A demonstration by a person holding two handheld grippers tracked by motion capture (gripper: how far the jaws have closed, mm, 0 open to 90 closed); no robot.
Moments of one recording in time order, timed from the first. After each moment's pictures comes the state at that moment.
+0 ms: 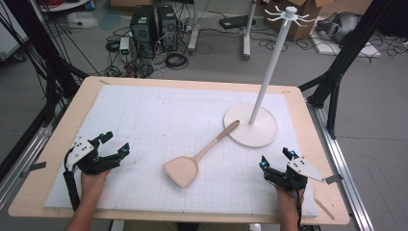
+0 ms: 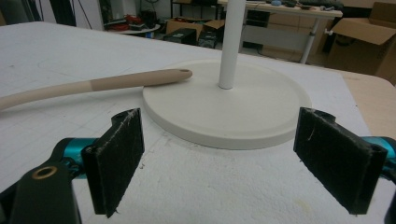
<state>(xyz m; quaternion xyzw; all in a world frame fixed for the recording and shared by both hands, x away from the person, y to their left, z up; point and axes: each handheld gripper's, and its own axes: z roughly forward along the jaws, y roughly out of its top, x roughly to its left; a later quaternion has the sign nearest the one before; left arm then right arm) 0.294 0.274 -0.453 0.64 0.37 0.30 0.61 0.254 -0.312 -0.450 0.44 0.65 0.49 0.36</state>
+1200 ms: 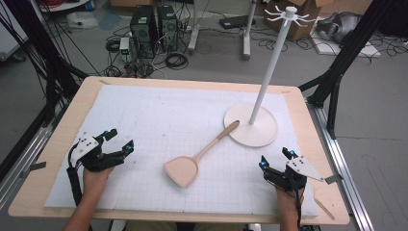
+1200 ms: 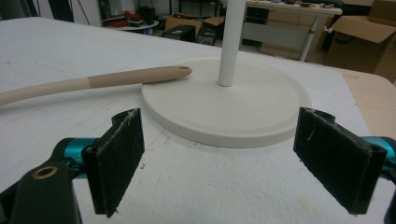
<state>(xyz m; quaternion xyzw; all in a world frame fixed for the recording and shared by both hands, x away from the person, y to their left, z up) 0.297 0.257 -0.436 0.65 0.37 0.29 0.60 0.256 -0.312 -0.450 0.44 0.66 0.49 0.37</state>
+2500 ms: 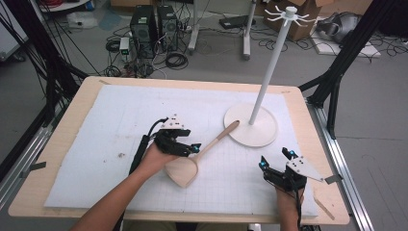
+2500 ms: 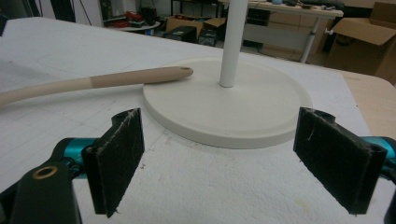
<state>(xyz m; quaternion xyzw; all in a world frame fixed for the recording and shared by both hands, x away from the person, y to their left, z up) 0.361 0.069 -0.405 0.83 0.27 0.09 0.48 0.255 -0.311 -0.450 0.44 0.66 0.49 0.37</state>
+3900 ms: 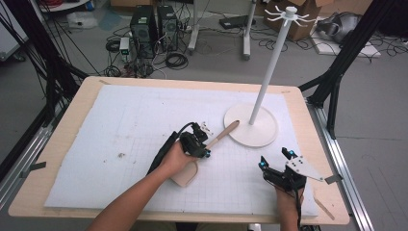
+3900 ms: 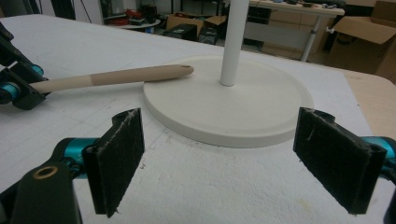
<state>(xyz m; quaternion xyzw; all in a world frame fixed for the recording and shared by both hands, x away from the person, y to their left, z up) 0.377 0.004 -0.426 0.91 0.26 0.06 0.30 0.256 -0.311 -0.450 0.44 0.66 0.48 0.37</state>
